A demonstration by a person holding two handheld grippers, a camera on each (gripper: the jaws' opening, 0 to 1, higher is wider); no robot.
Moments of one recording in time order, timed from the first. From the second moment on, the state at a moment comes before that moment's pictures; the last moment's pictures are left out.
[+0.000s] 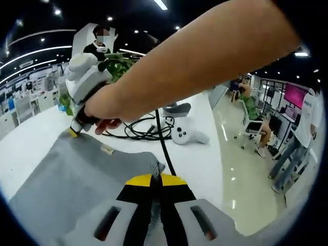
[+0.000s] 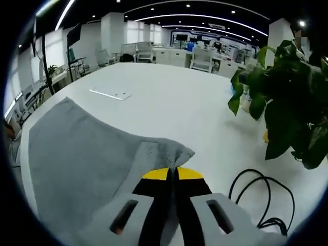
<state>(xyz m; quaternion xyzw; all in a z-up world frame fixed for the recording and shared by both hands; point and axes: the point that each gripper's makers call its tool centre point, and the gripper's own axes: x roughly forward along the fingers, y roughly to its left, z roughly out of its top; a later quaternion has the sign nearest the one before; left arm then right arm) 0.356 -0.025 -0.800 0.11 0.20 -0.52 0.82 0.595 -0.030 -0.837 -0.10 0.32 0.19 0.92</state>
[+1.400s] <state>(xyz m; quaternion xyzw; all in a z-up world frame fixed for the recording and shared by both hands) 0.379 0.120 -0.647 0.04 0.07 -0.44 0.89 0.622 0.119 -0.688 -0.10 0.27 0.21 0.94</state>
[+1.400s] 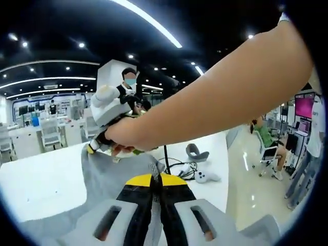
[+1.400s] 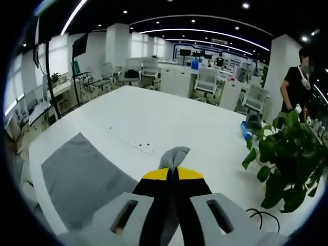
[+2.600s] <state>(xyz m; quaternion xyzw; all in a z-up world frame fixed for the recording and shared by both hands) 0.387 0.291 -0.625 -0.01 0.03 -0.35 0.93 0.631 0.296 -0.660 -0.11 0.27 0.26 0.92</state>
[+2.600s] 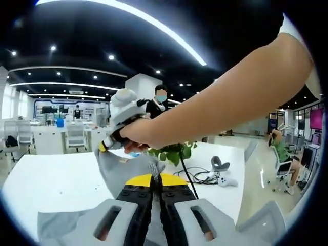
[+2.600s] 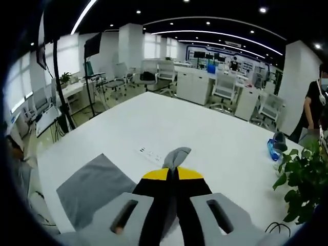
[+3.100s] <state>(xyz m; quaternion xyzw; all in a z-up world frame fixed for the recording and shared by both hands) 0.381 0.349 -0.642 -0.03 0.04 -0.31 0.95 0.623 0.359 -0.663 -0.12 0.26 0.29 0.91</state>
